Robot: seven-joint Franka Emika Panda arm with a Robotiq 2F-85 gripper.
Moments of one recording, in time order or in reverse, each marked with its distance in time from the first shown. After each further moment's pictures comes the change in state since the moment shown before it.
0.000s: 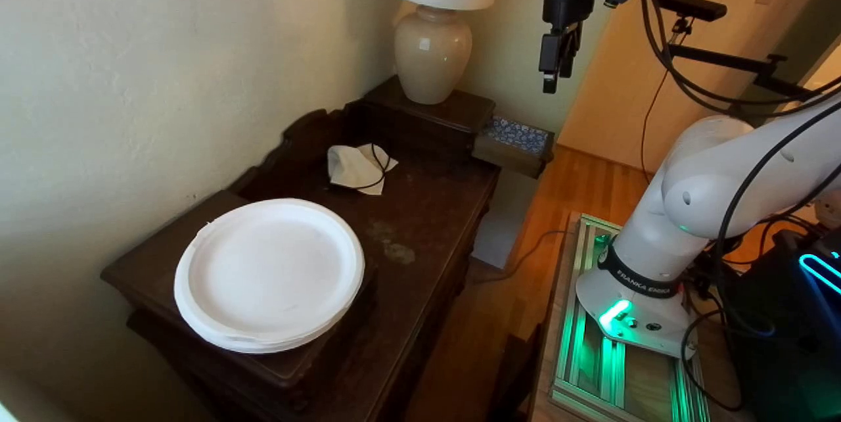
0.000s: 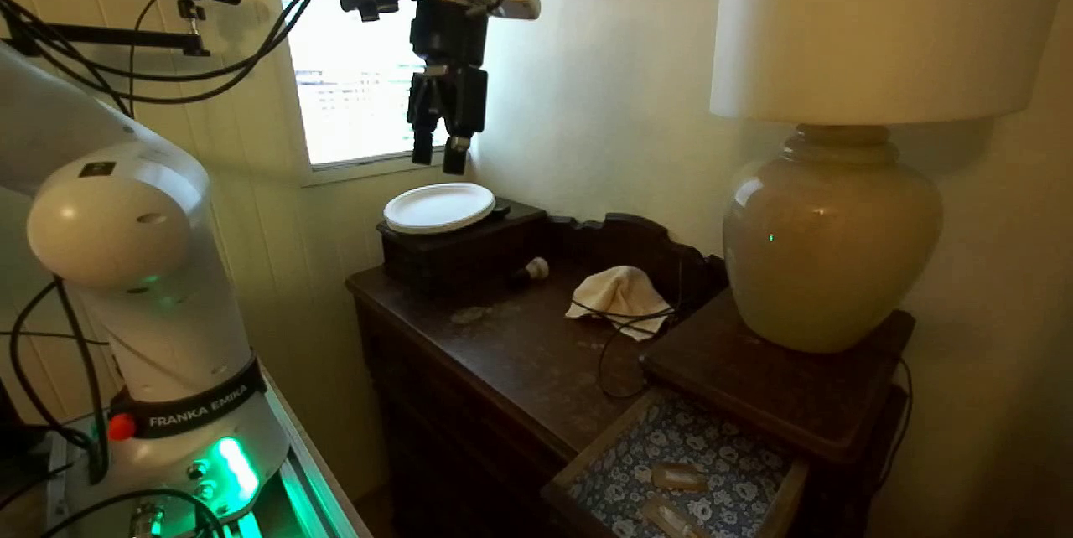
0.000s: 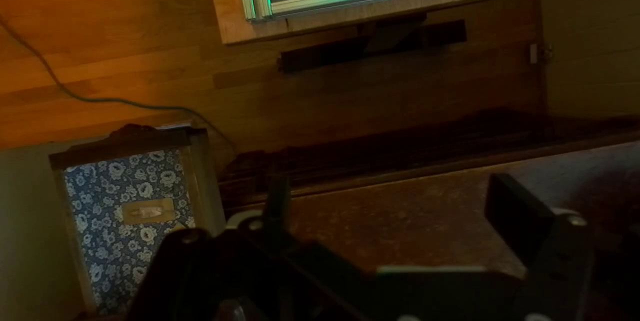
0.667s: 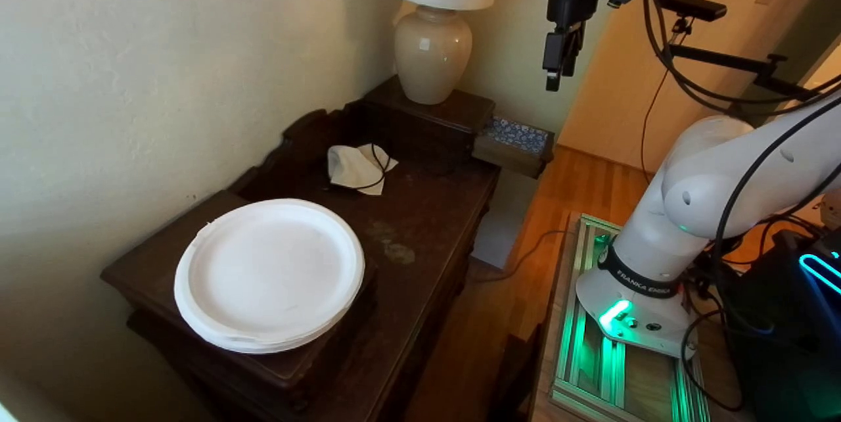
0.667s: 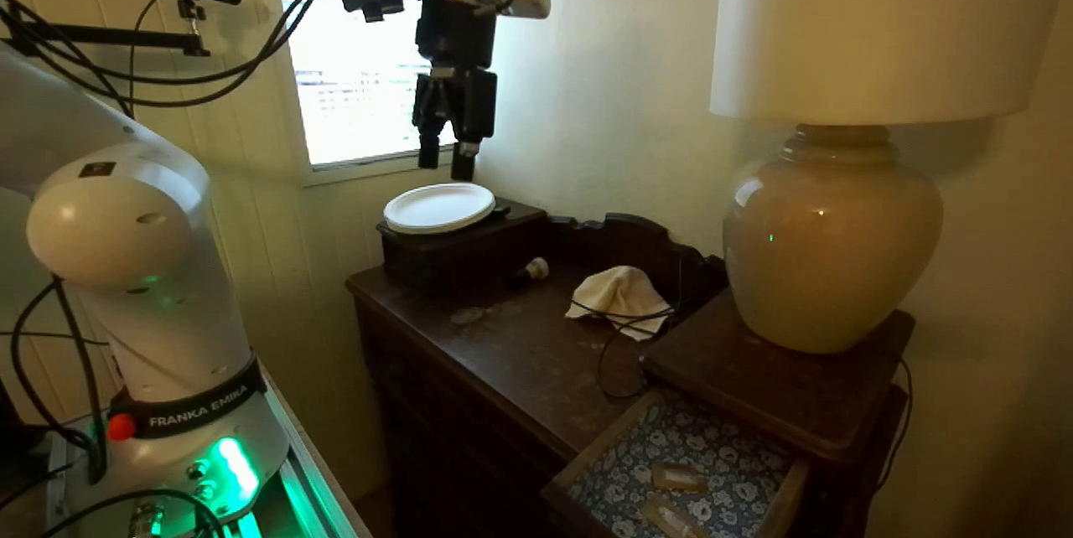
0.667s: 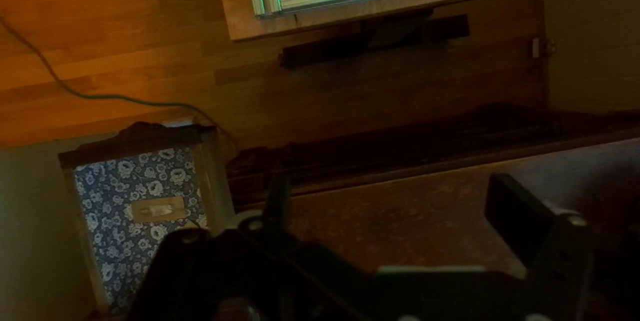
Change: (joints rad) arm -0.002 0.000 -0.054 0.000 -0.031 0.019 -0.032
